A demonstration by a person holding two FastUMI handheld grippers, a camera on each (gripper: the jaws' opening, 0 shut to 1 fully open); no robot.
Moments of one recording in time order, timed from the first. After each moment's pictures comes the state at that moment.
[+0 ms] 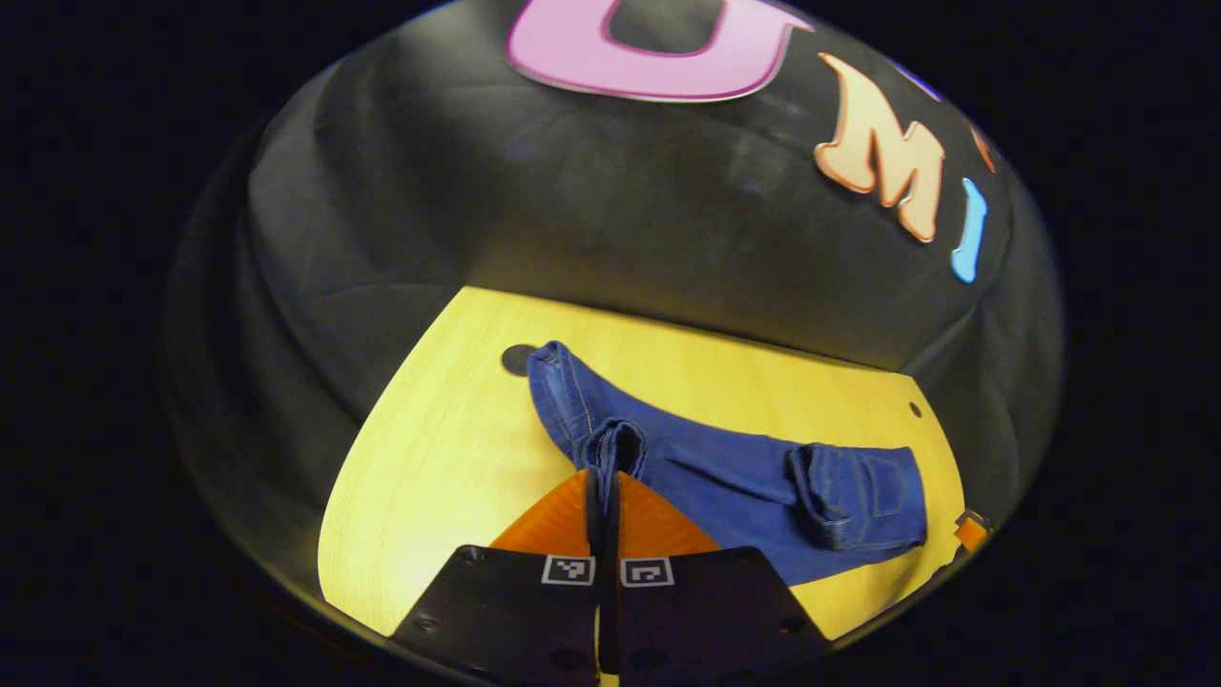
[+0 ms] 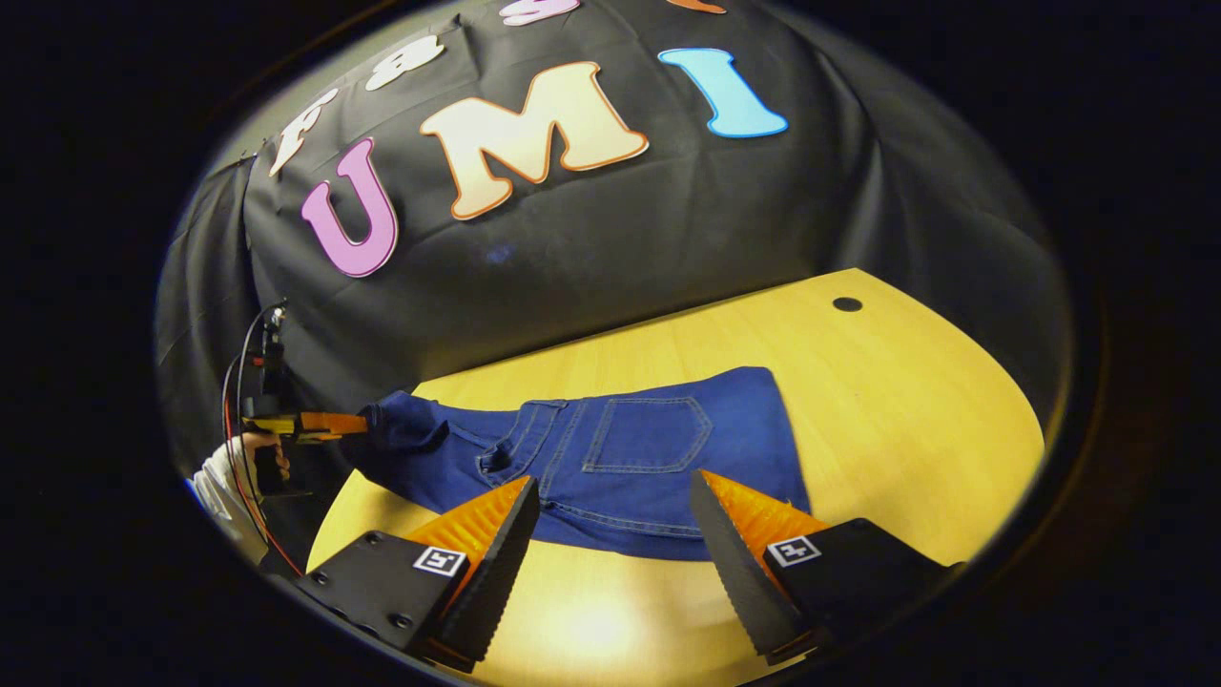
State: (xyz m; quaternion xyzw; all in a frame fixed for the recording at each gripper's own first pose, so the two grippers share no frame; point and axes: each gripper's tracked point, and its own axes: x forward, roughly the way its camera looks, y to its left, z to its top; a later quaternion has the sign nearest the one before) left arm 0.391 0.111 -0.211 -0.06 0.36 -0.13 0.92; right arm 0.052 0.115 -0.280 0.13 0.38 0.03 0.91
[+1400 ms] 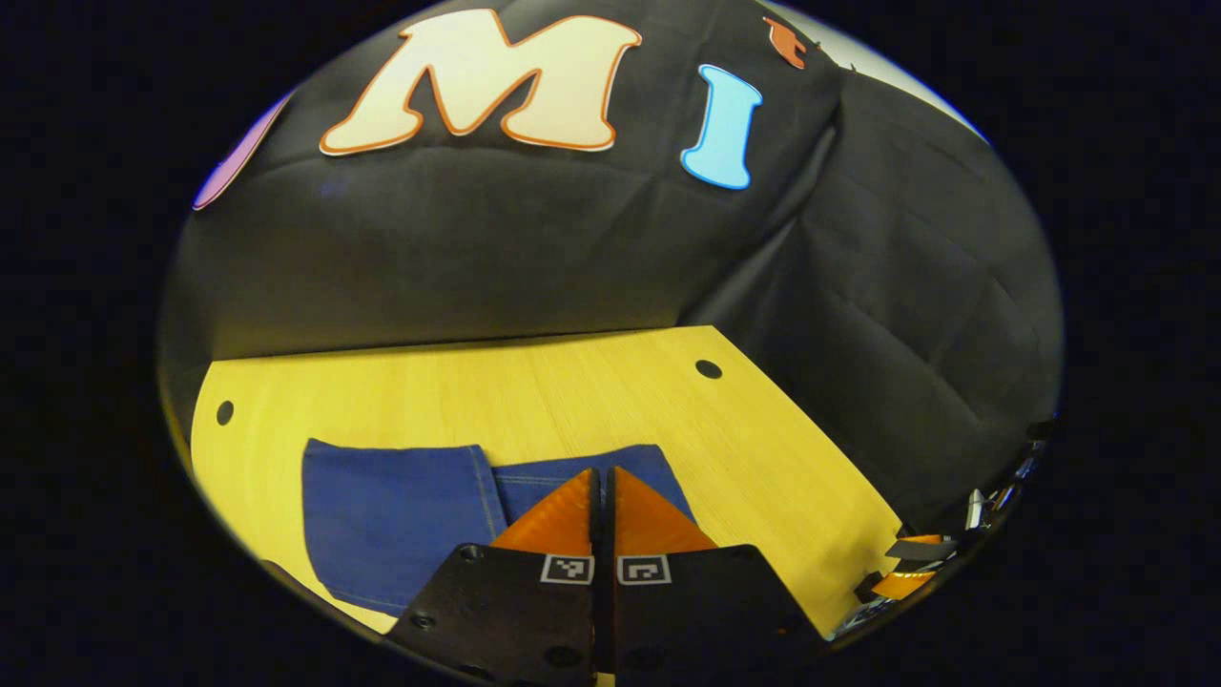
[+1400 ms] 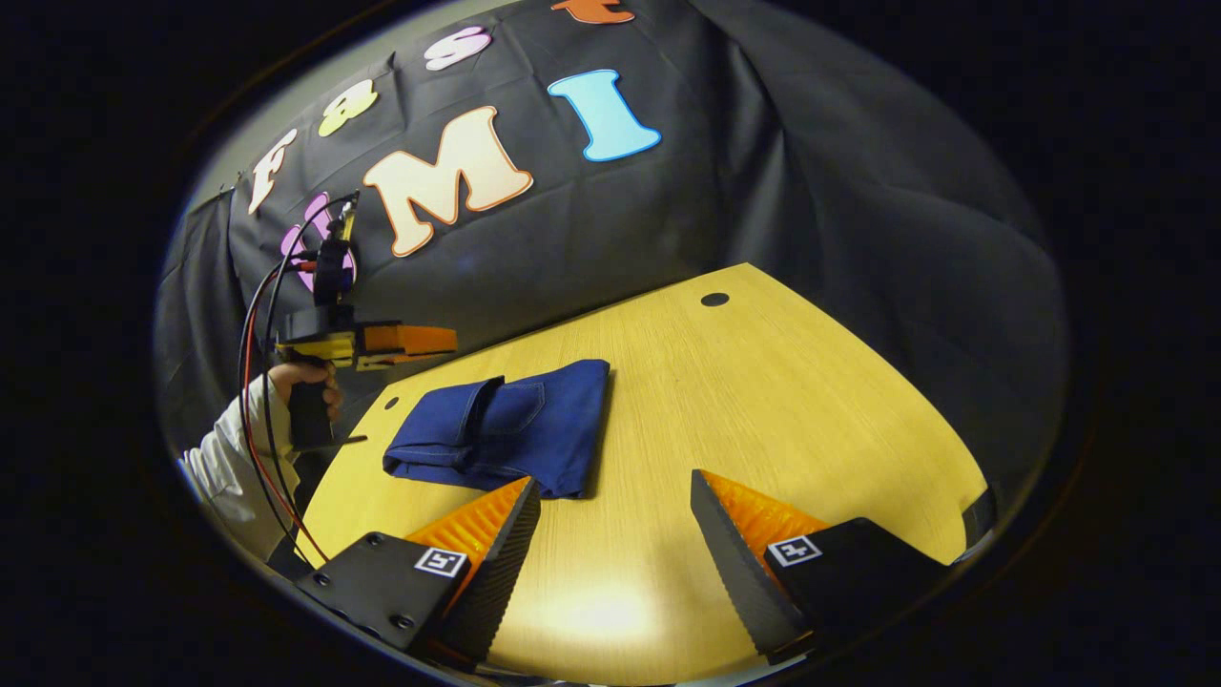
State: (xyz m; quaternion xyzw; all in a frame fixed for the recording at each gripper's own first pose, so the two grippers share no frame) left arm 0.276 -0.290 -0.195 -0.02 0.35 -0.34 0.87; right arm -0.029 -0.073 -0.236 0.13 0.39 0.00 0.91
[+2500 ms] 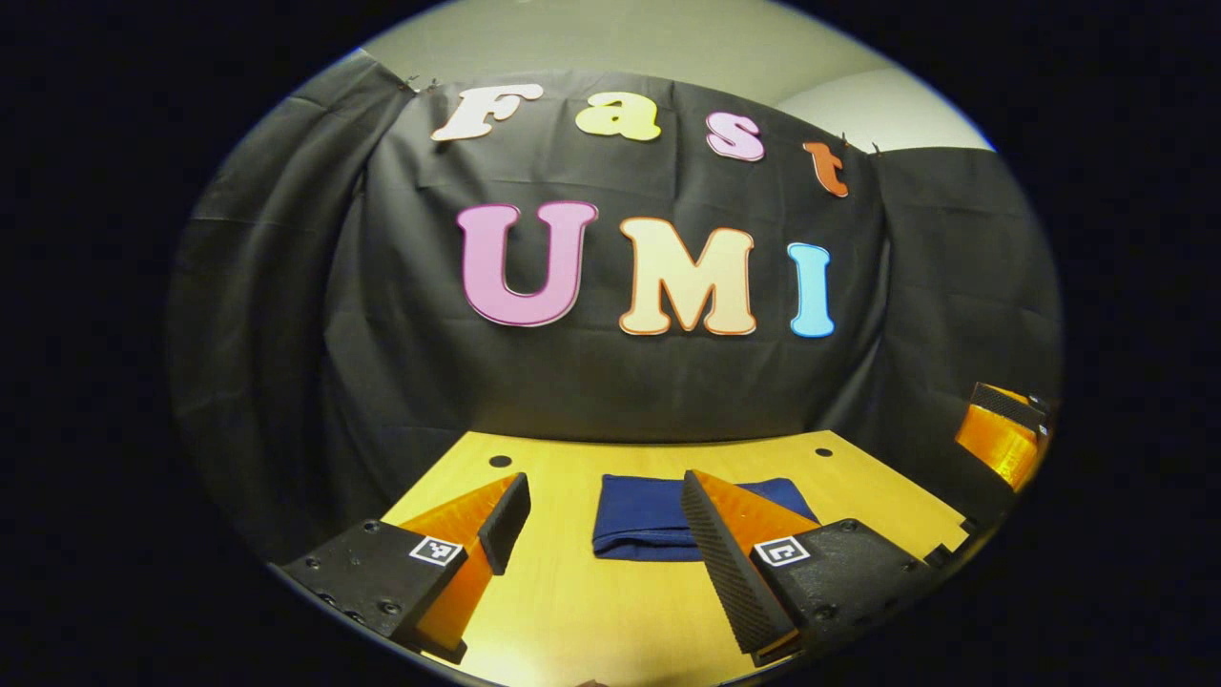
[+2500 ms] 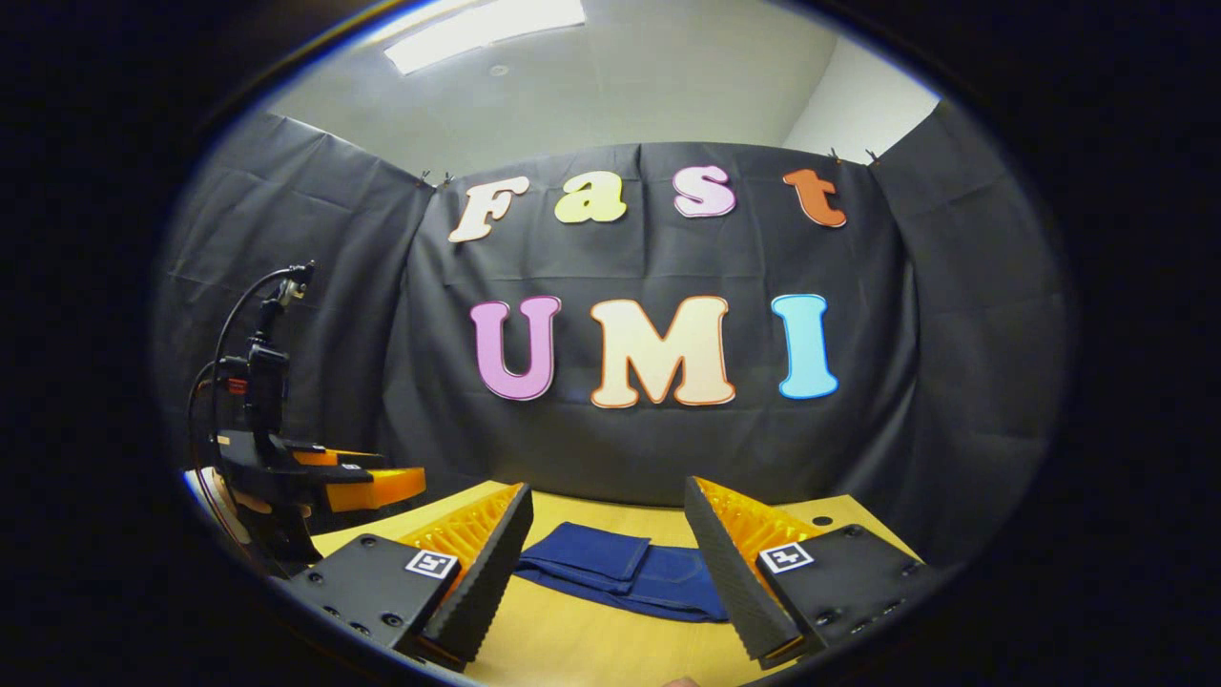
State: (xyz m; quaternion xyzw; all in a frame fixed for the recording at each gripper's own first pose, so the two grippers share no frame) left arm 0.115 0.047 -0.033 -0.01 0.10 -0.13 0.99; right arm -0.060 0.181 -0.009 0.00 0.08 0.15 0.99
